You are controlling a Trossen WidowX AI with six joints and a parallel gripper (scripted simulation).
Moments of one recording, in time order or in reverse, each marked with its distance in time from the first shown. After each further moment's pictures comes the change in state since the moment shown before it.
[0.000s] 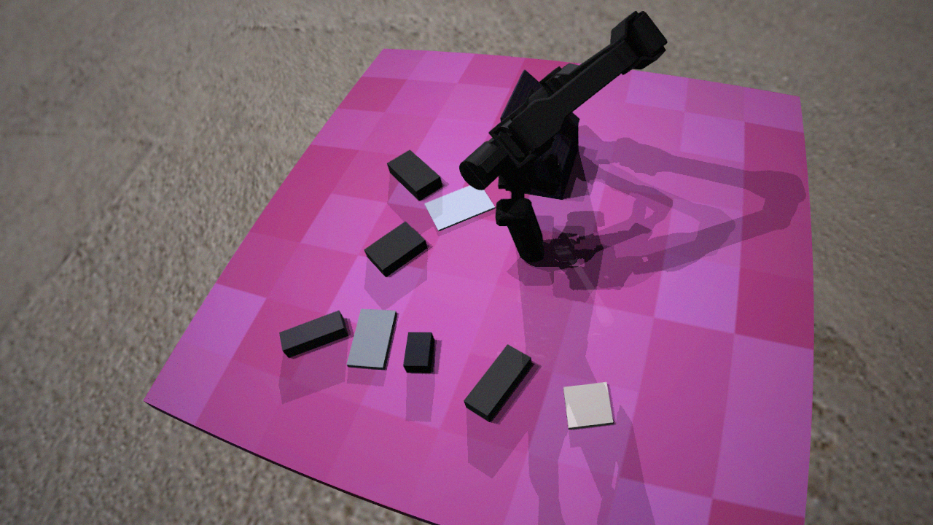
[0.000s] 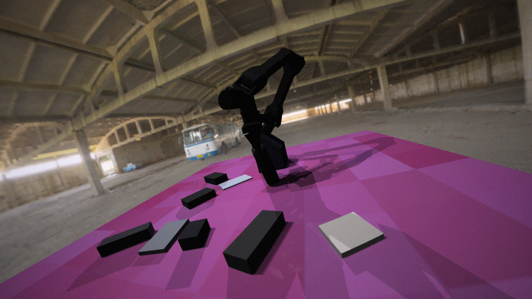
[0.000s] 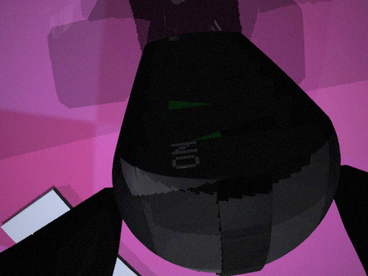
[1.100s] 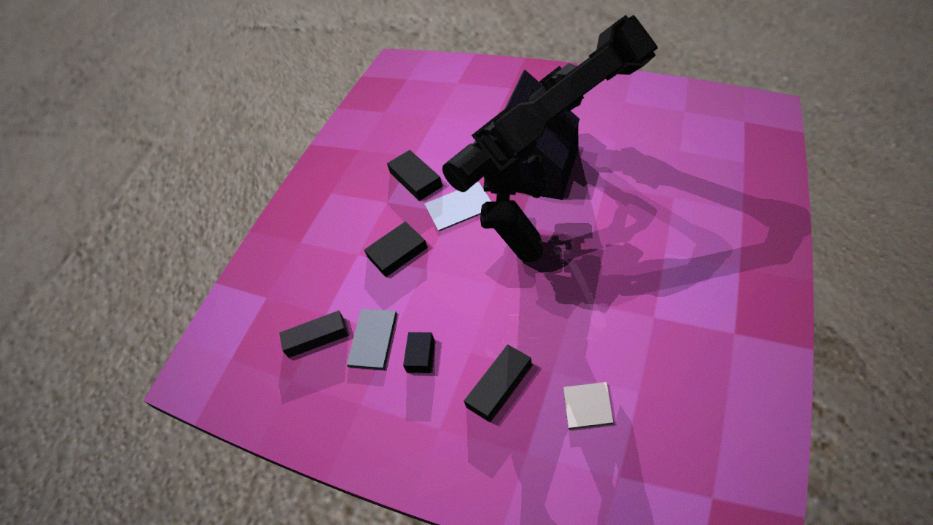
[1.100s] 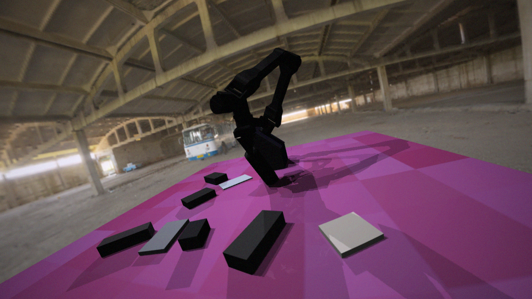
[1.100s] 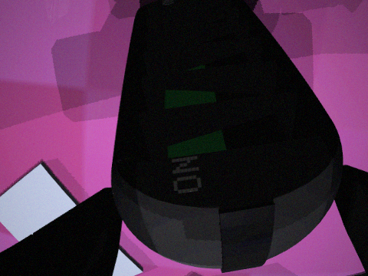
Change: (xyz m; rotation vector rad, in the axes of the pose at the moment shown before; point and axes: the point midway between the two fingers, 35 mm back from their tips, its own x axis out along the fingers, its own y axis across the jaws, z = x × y) arm 0.006 0.000 -0.027 0.000 0.006 -0.001
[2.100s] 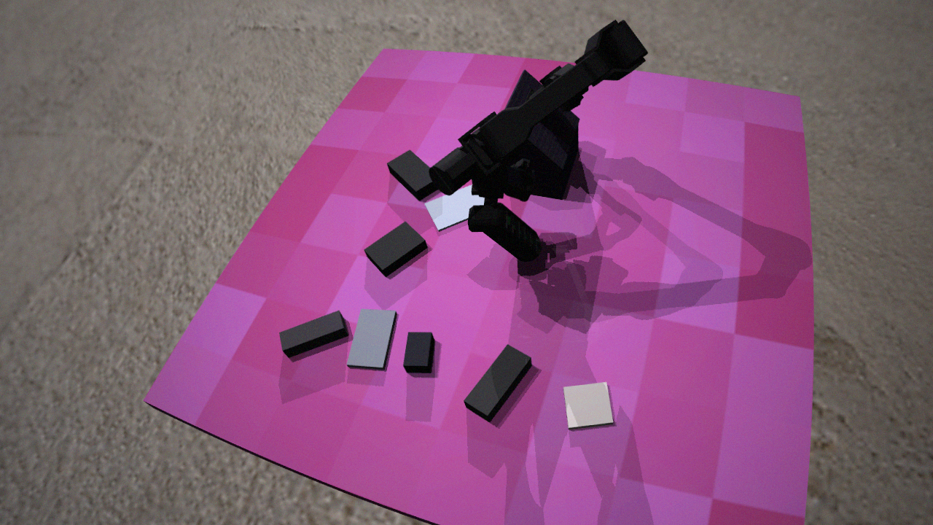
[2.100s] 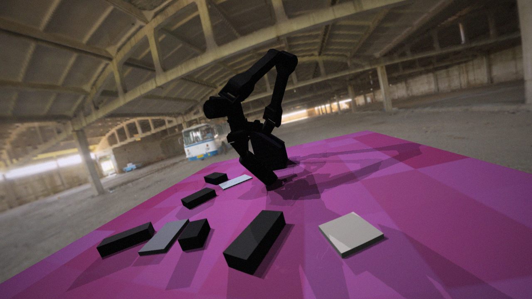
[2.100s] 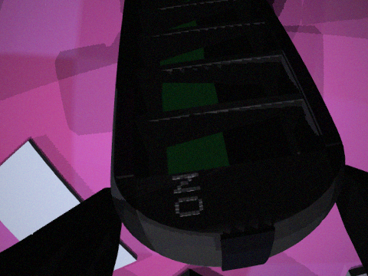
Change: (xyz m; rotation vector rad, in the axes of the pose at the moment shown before) arm 0.008 0.000 -0.023 -0.001 0.005 0.000
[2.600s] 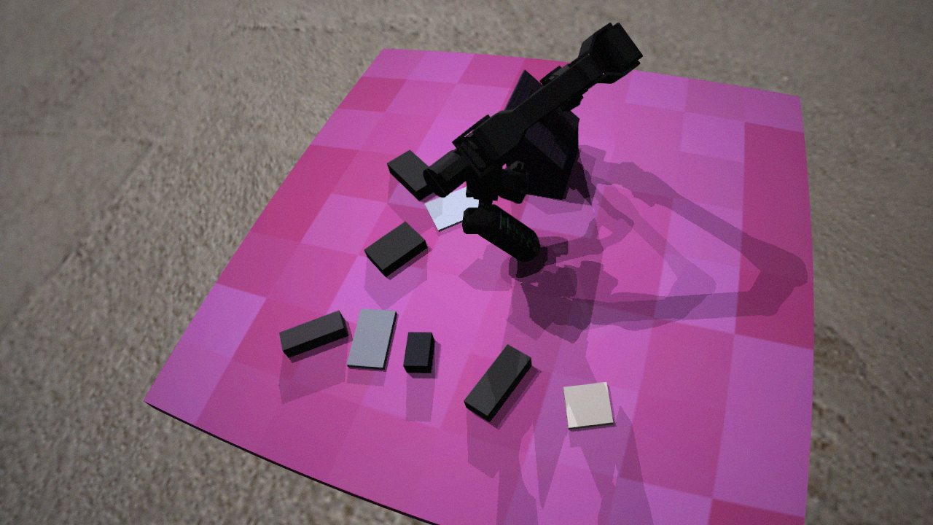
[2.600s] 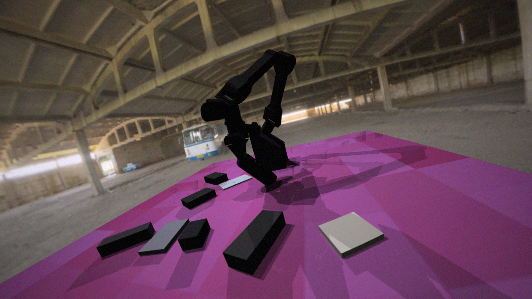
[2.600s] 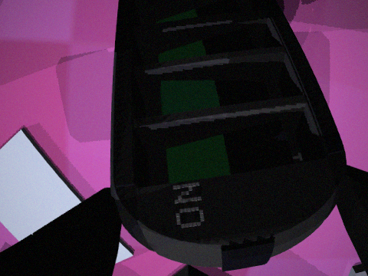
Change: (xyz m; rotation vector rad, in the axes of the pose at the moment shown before) arm 0.006 0.000 -0.011 0.000 0.003 0.000
